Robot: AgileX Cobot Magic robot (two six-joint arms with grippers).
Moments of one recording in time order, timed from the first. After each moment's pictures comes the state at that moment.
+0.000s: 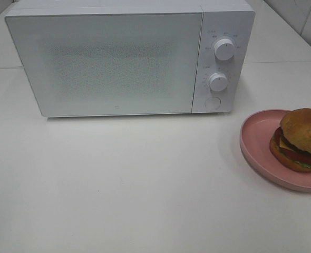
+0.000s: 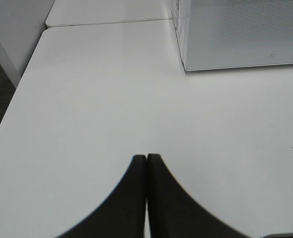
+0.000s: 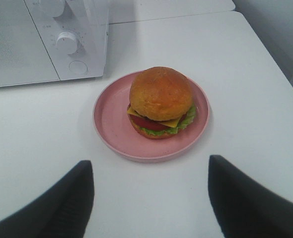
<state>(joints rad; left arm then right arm) -0.01 0.00 -0.50 -0.01 1.06 0.09 -0.03 0.00 -0.50 0.03 1.01 -0.01</state>
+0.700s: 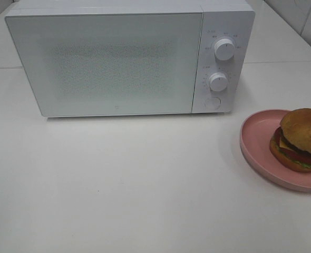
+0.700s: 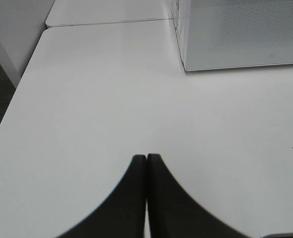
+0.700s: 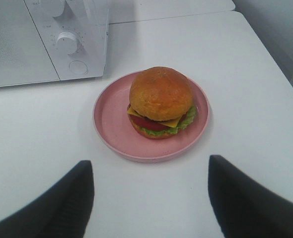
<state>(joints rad) -0.01 0.00 -0.50 -0.01 1.06 0.09 -0.03 0.00 -0.50 0.03 1.01 -0.01</state>
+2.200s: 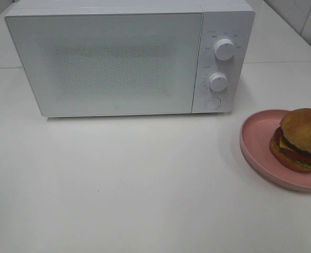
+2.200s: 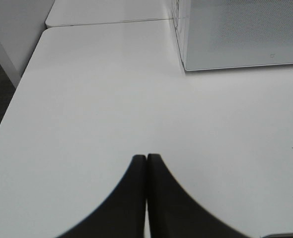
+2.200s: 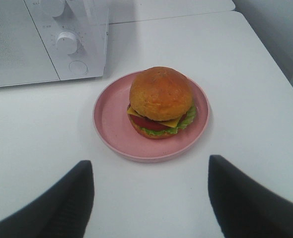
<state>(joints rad) -0.01 0.00 -0.50 -0.01 1.06 0.09 -0.03 0.00 -0.50 0.03 1.01 -0.01</state>
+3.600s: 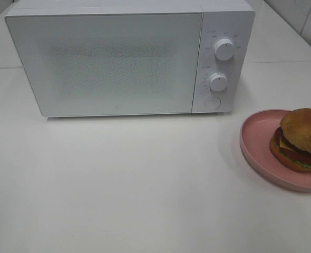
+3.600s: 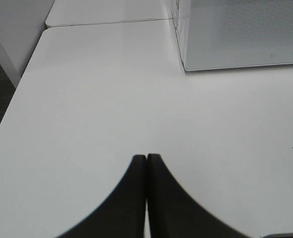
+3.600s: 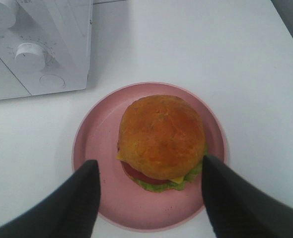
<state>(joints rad) -0.01 0.00 -0.50 -0.01 1.06 0.09 -0.03 0.79 -0.52 0.05 0.43 -0.05</state>
